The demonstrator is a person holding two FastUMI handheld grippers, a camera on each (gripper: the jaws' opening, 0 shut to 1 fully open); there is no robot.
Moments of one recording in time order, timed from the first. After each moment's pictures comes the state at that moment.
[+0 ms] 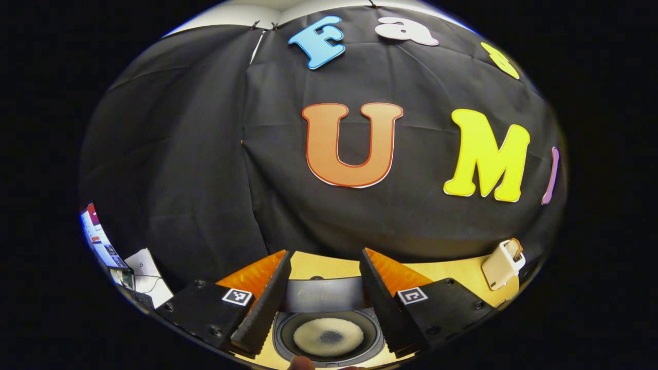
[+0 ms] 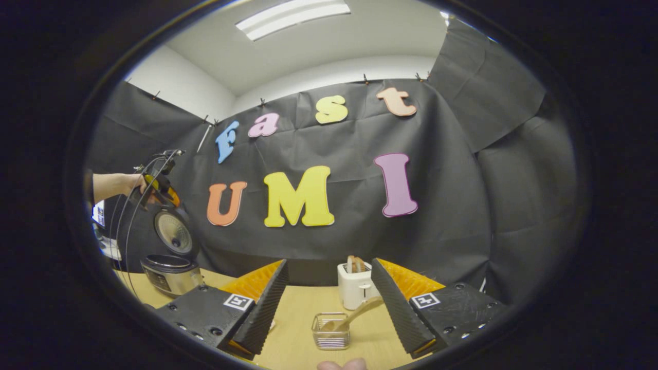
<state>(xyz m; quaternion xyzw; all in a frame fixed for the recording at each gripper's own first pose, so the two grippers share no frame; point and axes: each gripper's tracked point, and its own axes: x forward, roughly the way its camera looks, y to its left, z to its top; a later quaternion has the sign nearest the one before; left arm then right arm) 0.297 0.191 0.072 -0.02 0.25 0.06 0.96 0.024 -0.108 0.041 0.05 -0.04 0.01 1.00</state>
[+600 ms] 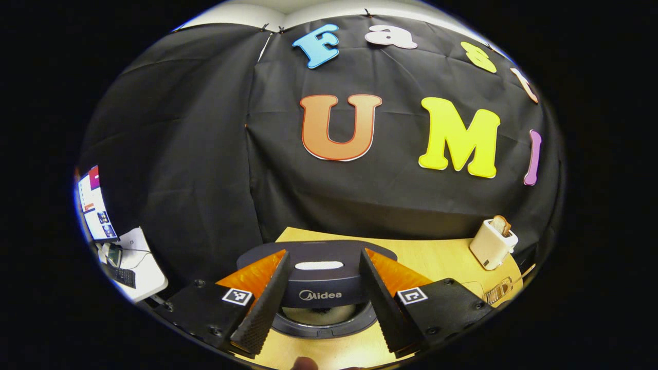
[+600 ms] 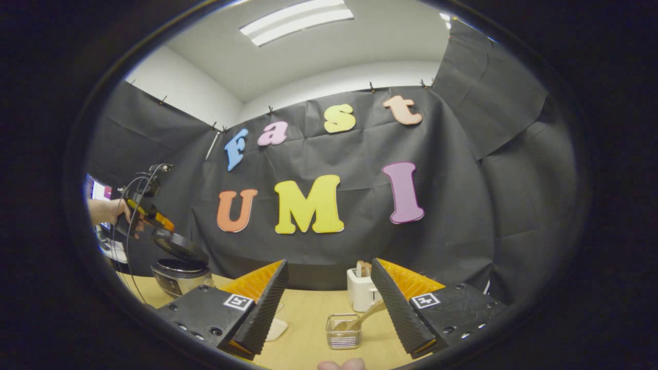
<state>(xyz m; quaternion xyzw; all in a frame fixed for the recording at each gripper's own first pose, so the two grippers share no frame) 0.180 0.160 0.004 -0.04 0.24 0.04 0.97 -0.002 -0.086 0.055 0.05 -0.07 0.03 1.00</state>
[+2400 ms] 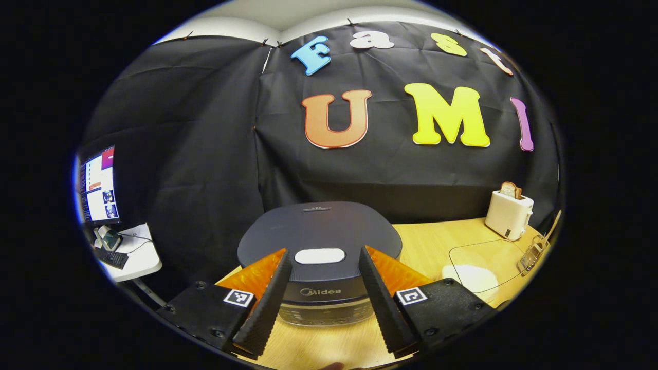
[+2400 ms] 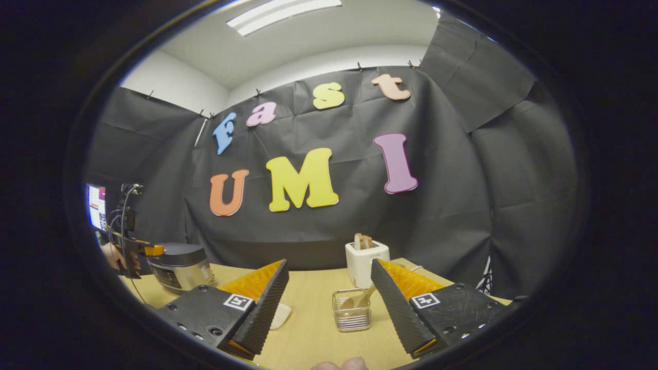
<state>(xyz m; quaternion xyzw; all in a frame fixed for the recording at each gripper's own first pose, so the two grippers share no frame) 0.135 0.145 -0.087 0.00 0.17 0.07 0.98 0.007 -0.072 -0.011 0.08 0.00 0.01 1.00</state>
